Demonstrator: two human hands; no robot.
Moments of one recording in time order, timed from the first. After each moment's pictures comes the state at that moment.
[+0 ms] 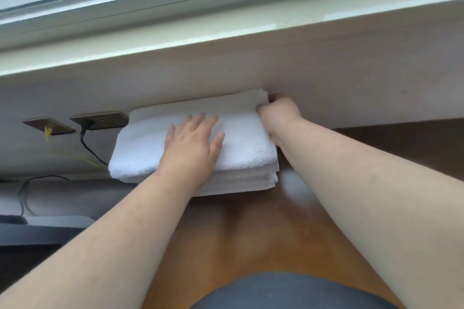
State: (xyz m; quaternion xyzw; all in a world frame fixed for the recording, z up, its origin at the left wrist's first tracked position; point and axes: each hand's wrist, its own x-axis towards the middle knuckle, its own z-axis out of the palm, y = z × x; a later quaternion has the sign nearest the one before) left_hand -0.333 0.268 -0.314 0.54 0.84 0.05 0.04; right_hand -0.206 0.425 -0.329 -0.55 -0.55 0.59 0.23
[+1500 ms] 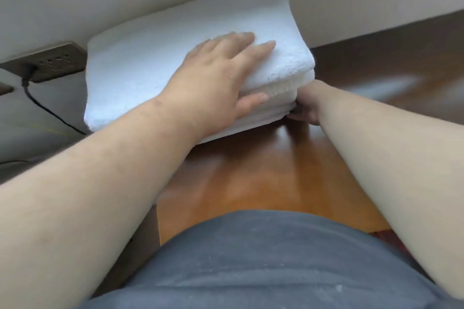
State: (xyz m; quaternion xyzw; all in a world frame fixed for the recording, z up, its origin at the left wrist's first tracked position) left_hand -0.348 0.250 -0.325 0.79 0.62 0.05 0.03; right_hand -0.167 0.357 -0.452 -0.64 -0.37 0.66 0.10
